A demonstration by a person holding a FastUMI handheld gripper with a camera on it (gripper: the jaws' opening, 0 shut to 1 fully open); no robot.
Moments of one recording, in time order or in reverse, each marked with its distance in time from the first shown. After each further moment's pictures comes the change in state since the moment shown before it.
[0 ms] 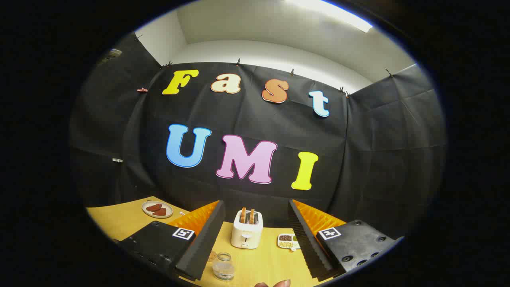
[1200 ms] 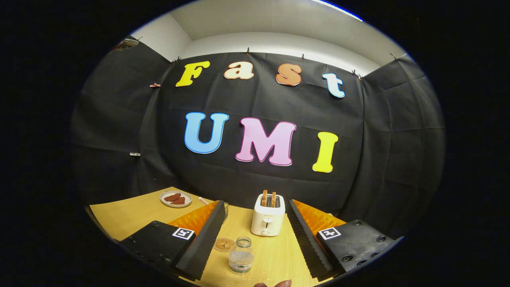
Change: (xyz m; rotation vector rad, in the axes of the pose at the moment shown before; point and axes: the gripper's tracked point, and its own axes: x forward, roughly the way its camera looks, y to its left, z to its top) arm -0.011 0.032 -0.072 0.043 0.094 0.144
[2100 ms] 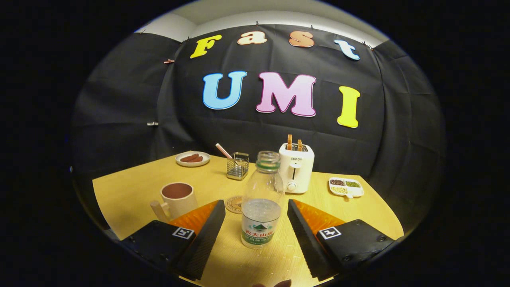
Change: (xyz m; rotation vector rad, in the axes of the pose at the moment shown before) arm 0.008 0.038 -0.190 0.036 0.210 0.151
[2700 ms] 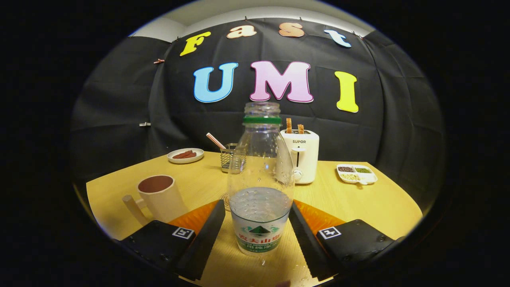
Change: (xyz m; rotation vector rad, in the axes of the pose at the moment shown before) arm 0.051 -0.002 -0.041 0.093 0.011 -0.015
